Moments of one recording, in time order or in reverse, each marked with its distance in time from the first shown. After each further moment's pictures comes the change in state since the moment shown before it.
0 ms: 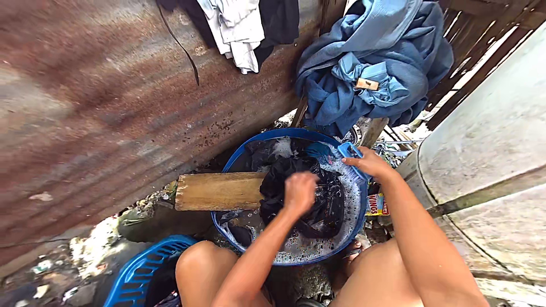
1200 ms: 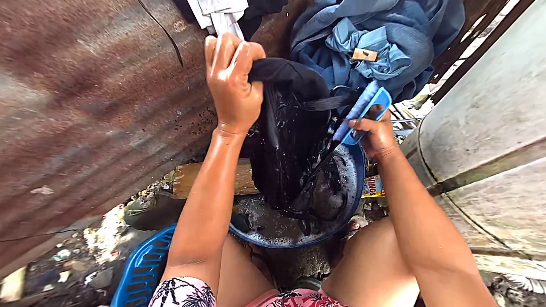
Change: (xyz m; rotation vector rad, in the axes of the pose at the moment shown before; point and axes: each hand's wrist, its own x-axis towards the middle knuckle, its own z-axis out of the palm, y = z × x) left_hand 0.073 0.015 -0.188 0.209 1.013 0.615; right_hand -0.012 -0.010 0.005 0.847 0.168 -0.616
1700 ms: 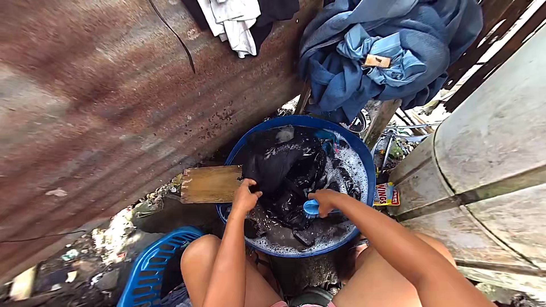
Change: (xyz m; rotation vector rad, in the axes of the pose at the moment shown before) left_hand -0.218 -0.008 -0.060 -0.045 -1.131 -1.355; right_hand -0.074 0.105 0.071 -1.318 -1.299 0.673
